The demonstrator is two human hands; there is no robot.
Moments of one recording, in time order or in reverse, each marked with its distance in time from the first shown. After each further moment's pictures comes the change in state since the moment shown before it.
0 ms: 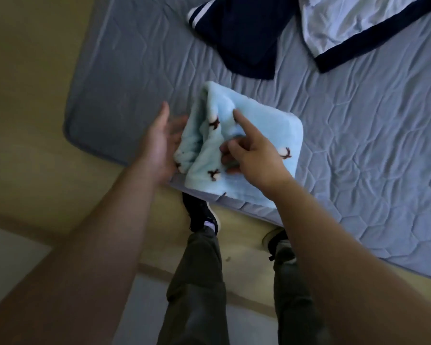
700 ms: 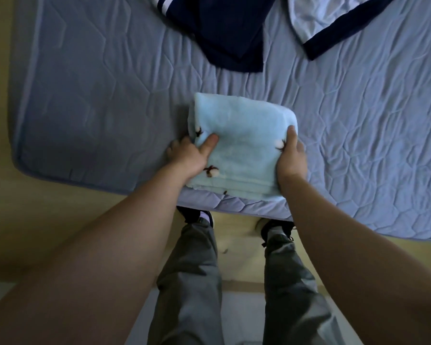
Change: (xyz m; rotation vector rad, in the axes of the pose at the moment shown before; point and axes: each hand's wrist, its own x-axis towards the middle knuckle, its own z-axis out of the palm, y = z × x) left_hand 0.111 -0.044 0.004 1.170 0.110 -0.025; right_hand 0.063 0.084 -0.036 0.017 0.809 0.470
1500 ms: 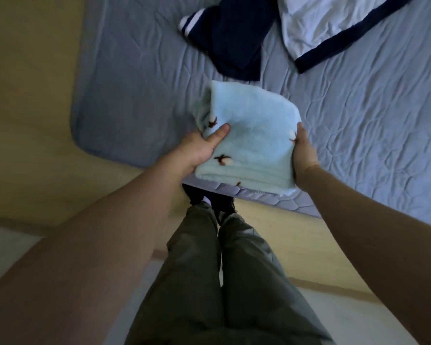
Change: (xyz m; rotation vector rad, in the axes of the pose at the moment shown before) left_hand -0.134 0.049 -0.060 -0.402 -0.130 0.078; right_hand -0.058 -0.055 -0.095 0.064 -0.262 0.163
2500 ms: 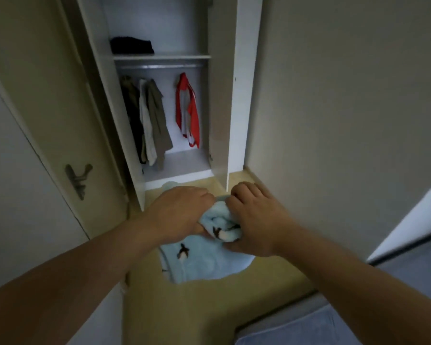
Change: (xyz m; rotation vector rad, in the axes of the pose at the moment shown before) left_hand -0.629 0.023 -0.423 0.880 1.185 0.450; right_hand -0.726 -0.222 0.257 -1.356 -0.336 -2.678
